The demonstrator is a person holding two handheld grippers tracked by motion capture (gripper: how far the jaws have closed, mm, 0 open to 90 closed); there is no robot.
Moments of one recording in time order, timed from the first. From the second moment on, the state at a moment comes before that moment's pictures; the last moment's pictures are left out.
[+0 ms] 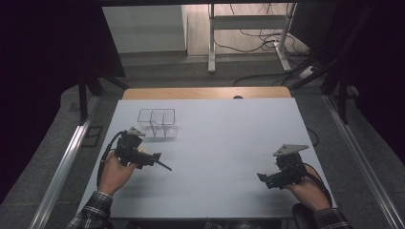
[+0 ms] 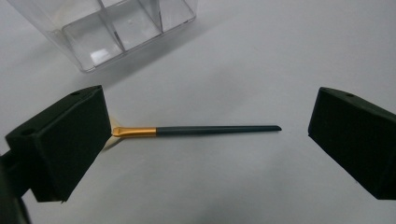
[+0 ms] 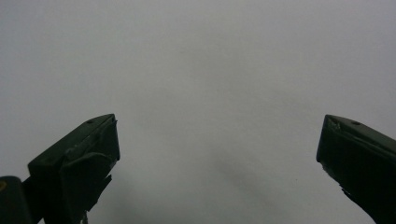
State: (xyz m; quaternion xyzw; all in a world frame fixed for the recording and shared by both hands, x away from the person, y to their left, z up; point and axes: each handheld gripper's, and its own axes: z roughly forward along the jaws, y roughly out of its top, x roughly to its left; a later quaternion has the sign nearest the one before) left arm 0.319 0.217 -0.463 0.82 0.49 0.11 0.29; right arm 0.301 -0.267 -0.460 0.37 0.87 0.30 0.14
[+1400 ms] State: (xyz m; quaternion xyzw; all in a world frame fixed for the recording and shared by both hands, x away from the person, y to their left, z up) left arm 0.341 0.211 -0.500 0.80 0.55 0.08 0.23; right arm 0.301 -0.264 -0.461 0.36 0.88 0.29 0.14
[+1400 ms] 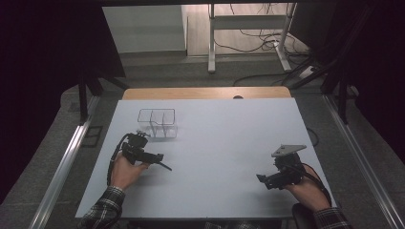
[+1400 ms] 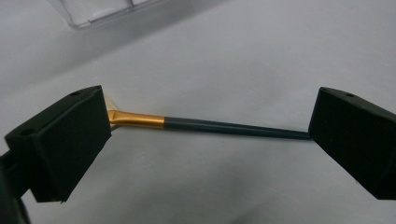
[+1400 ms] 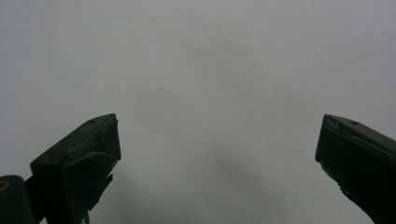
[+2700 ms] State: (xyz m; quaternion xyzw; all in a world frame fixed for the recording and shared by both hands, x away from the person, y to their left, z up) left arm 0.344 0.218 -0.515 0.79 0.59 0.07 0.16; right arm 0.300 -0.262 -0.462 0.35 0.88 0.28 0.13
